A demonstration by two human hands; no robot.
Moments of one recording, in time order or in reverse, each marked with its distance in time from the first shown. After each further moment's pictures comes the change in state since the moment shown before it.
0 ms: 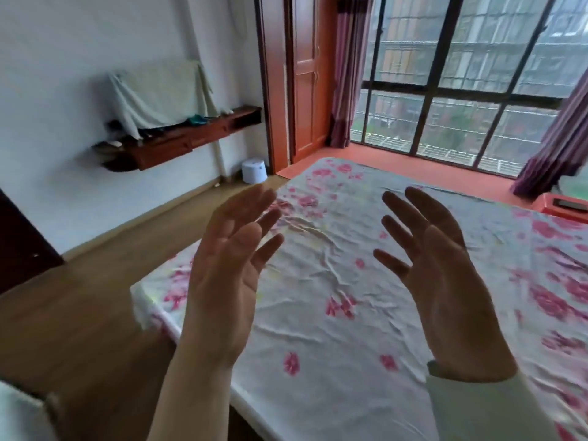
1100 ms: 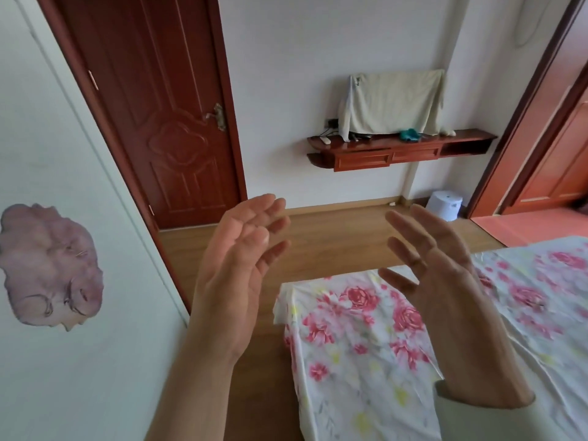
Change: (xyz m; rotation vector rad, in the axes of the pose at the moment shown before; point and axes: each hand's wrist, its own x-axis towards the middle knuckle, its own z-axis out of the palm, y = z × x) left_hand 0.144 0.049 -0.286 0.306 0.605 0.225; right_hand 0.239 0.146 0.331 0.182 -0.754 0.135
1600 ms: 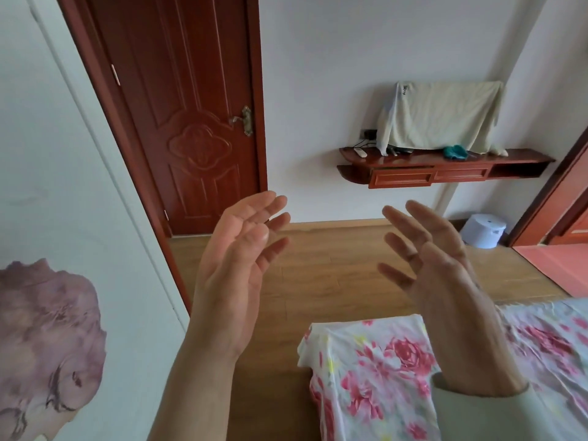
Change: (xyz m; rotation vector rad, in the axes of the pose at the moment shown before) left_hand 0.191 -0.044 -0.146 0.005 0.083 0.020; right_hand 0.207 0.089 0.124 -0.010 -0.064 -0.047
